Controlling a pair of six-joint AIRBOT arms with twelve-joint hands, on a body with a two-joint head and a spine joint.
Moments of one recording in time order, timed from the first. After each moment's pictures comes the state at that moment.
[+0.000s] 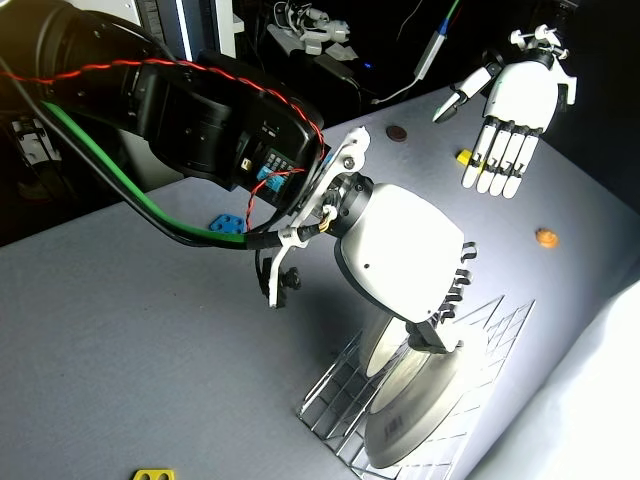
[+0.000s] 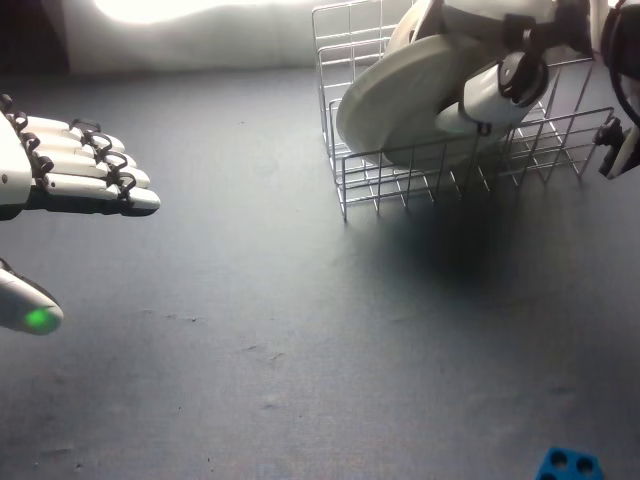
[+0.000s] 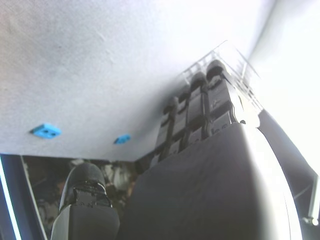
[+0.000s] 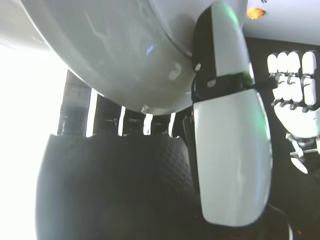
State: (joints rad) left arm 0.39 -0.76 1.34 1.66 -0.79 -0.40; right arm -0.16 -1.15 1.11 1.29 0.35 -2.12
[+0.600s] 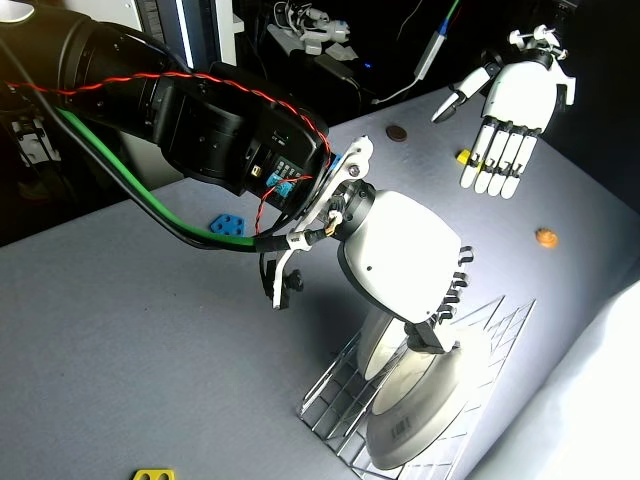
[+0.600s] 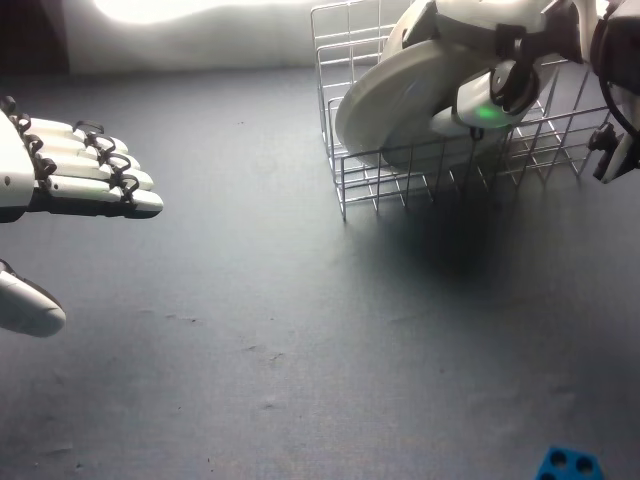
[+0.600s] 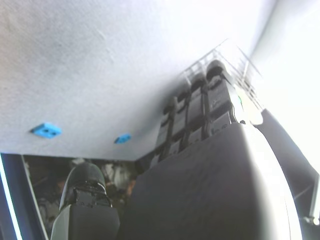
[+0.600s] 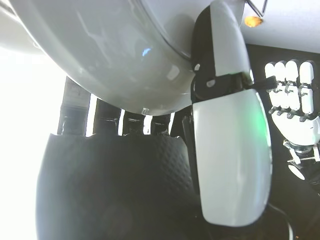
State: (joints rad) left arm 0.39 -0.76 1.33 1.66 -0.79 -0.40; right arm -0.17 -1.17 1.11 1.27 0.37 -2.12
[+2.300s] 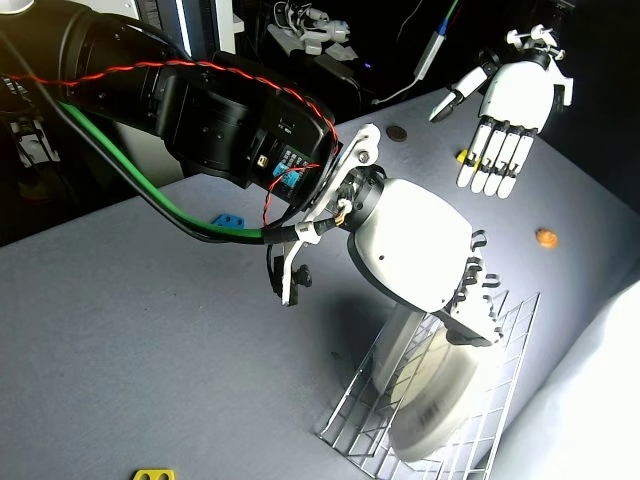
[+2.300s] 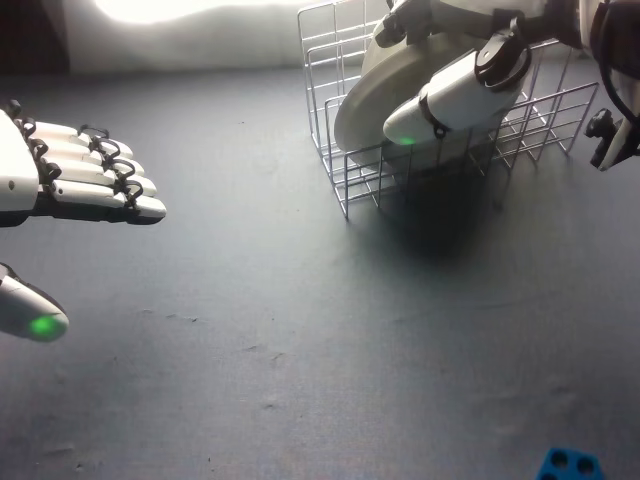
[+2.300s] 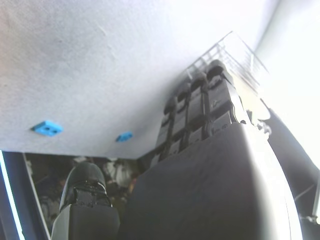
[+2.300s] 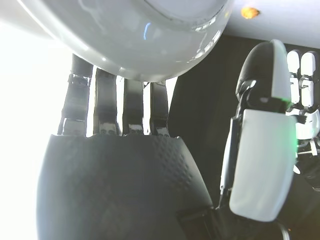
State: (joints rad) left arm 0.39 -0.76 1.32 1.66 -0.79 -0.40; right arm -0.14 -1.16 1.10 1.27 0.35 -2.13
